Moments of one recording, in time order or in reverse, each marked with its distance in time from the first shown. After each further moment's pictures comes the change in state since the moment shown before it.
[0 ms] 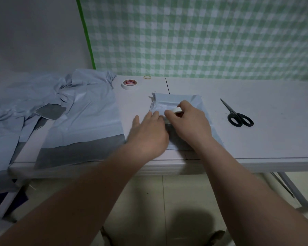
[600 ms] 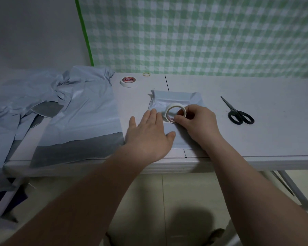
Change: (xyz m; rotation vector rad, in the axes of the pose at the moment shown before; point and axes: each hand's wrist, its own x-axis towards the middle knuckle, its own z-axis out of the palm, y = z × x) left_hand -0.009 0.005 0.001 0.063 -0.175 -0.101; right_hand 0.004 0.031 -0.007 0.143 -0.005 -0.049
